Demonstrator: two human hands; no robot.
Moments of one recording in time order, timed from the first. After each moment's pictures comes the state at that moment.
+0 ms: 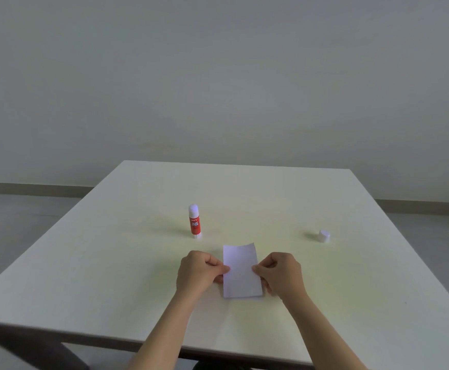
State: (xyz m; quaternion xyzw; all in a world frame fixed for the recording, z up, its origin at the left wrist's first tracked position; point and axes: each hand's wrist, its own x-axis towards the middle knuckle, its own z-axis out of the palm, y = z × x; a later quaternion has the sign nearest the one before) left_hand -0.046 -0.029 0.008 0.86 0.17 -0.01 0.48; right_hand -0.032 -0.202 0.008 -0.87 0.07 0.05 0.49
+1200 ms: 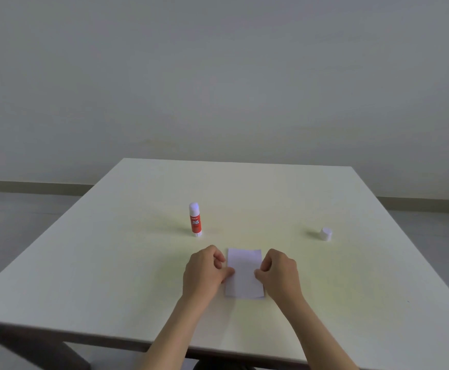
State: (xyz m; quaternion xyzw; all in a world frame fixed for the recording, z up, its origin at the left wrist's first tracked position) left_hand -0.044 -0.035 -0.009 0.92 0.10 0.07 0.37; right_hand -0.033 -0.192 -0.006 -0.92 0.05 -0.01 0.40
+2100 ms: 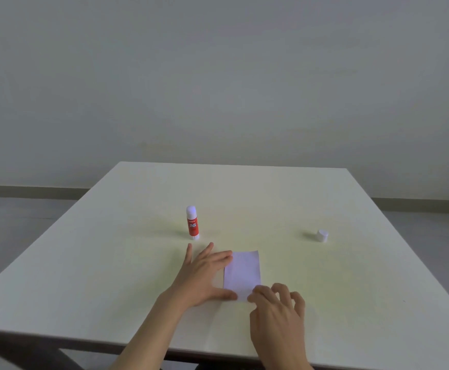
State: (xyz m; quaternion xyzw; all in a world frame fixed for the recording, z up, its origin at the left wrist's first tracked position) left_hand -0.035 -0.008 -0.015 0.97 -0.16 -0.07 0.14; right_hand -0.113 -0.183 -0.016 -0.96 -0.08 -0.23 0.13
